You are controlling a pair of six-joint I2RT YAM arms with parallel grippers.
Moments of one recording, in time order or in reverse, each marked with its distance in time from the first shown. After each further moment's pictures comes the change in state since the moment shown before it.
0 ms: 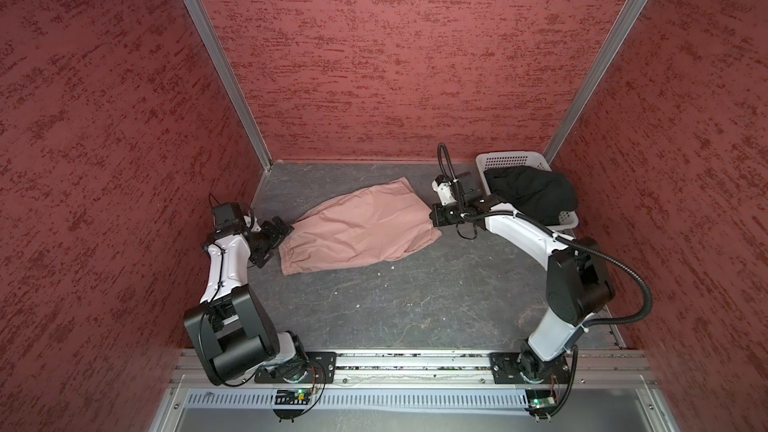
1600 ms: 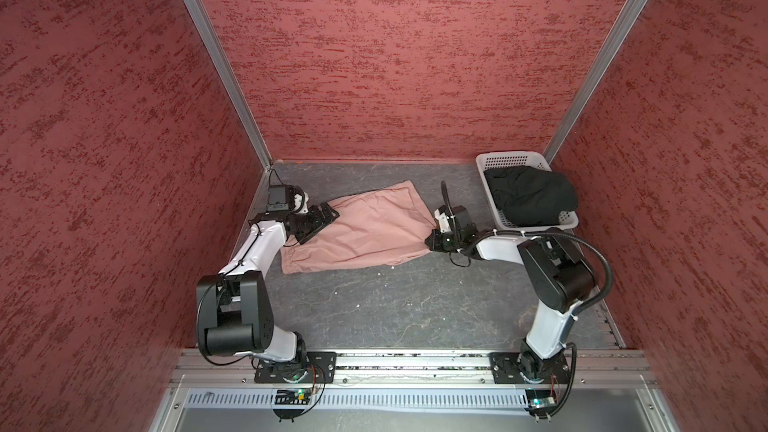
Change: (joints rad) left arm -0.393 0.107 0.036 0.221 0.039 -0.064; right arm 0.012 0.064 -0.399 0.533 -0.043 0.291
